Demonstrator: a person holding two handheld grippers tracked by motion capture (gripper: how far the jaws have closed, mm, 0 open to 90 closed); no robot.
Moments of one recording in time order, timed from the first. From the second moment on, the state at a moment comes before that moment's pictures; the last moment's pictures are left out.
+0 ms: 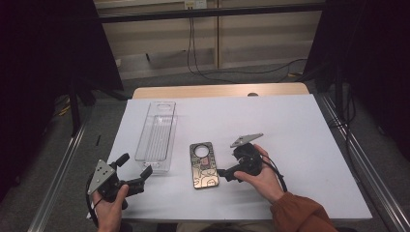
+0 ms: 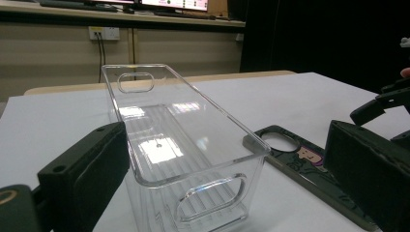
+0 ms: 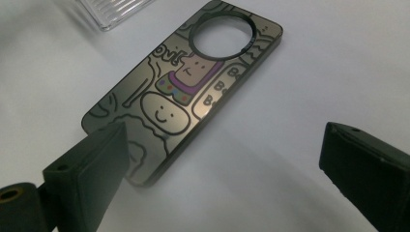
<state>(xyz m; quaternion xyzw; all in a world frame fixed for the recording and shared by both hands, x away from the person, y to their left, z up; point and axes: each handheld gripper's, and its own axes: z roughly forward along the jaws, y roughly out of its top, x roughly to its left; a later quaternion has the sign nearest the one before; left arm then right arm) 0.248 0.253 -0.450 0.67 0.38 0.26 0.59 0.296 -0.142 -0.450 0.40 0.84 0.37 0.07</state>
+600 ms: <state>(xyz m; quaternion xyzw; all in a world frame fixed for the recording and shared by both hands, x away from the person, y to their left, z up) 0.248 0.254 -0.450 0.67 0.38 0.26 0.59 0.321 -0.093 -0.447 0.39 0.87 0.31 0.04</state>
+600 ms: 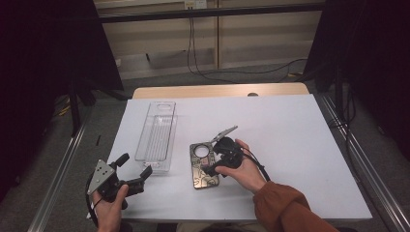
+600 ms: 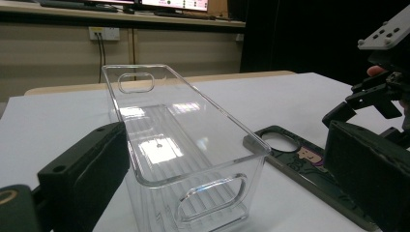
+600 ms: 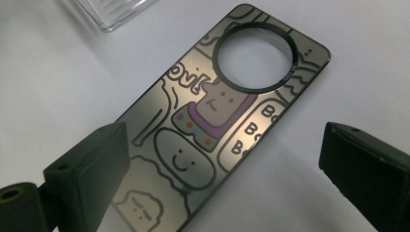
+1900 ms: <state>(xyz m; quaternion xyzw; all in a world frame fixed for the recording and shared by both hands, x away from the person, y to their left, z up) 0.247 0.255 -0.450 0.67 0.37 0.26 0.58 0.345 -0.046 -0.457 0.46 0.86 0.21 0.04</state>
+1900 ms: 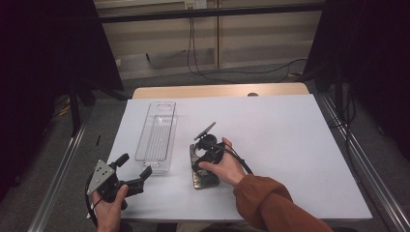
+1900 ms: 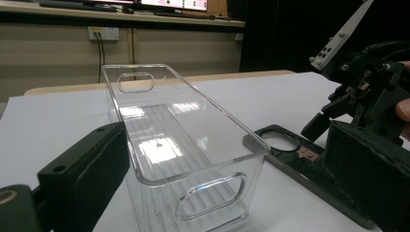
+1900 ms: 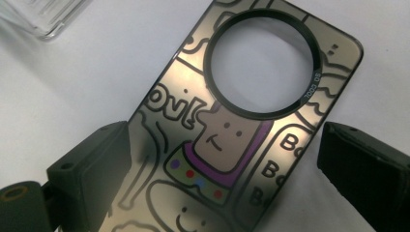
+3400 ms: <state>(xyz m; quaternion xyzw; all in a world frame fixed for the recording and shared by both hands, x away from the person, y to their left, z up) 0.247 0.255 -0.451 0.67 0.38 0.26 0.58 0.336 -0.020 -0.468 0.53 0.82 0.17 0.10</state>
